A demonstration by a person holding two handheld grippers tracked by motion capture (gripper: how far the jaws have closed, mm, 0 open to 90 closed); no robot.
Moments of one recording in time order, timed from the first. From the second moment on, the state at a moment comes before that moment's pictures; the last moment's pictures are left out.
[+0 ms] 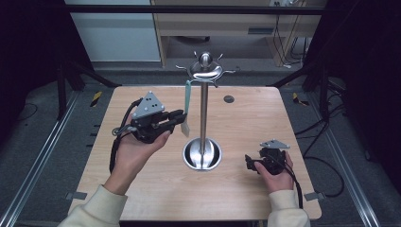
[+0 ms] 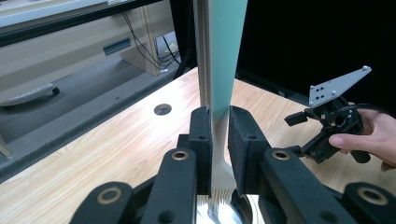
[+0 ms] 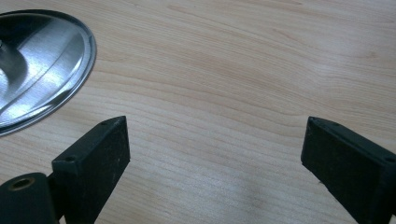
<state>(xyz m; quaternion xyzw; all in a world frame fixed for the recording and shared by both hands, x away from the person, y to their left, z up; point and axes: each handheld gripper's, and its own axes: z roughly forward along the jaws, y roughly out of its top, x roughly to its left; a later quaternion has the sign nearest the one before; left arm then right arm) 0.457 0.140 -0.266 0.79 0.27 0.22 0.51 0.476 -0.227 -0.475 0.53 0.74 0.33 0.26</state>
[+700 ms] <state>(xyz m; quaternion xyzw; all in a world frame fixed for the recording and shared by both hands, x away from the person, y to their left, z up) 0.433 0.151 -0.263 0.78 0.28 0.24 0.51 0.475 -0.228 -0.475 0.54 0.73 0.33 0.26</state>
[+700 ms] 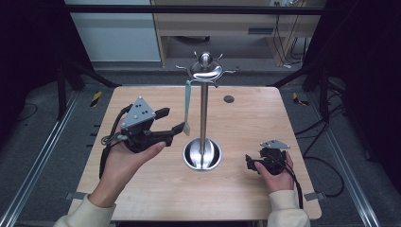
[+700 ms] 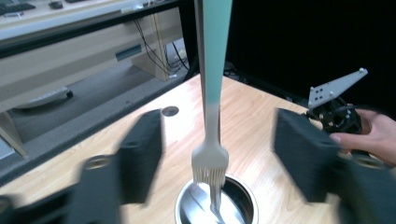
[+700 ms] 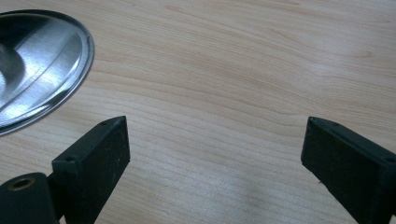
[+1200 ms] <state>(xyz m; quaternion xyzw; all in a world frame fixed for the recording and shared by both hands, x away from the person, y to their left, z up) 0.406 0.157 -0.269 0.77 0.28 0.23 0.52 0.474 -0.228 -0.474 0.54 0.73 0.33 0.26</state>
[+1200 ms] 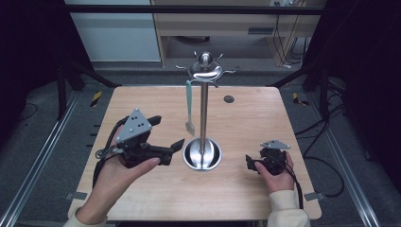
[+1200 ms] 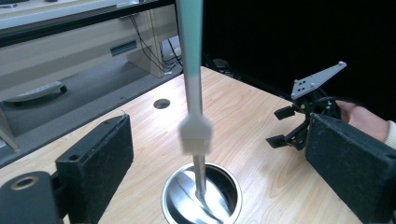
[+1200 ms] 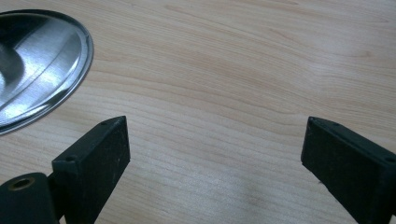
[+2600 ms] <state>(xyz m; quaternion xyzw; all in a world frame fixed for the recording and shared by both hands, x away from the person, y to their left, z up) 0.391 0.188 -0.365 0.80 0.30 0.22 0.47 0.473 -0.228 -0.474 0.54 0.73 0.32 0.26</state>
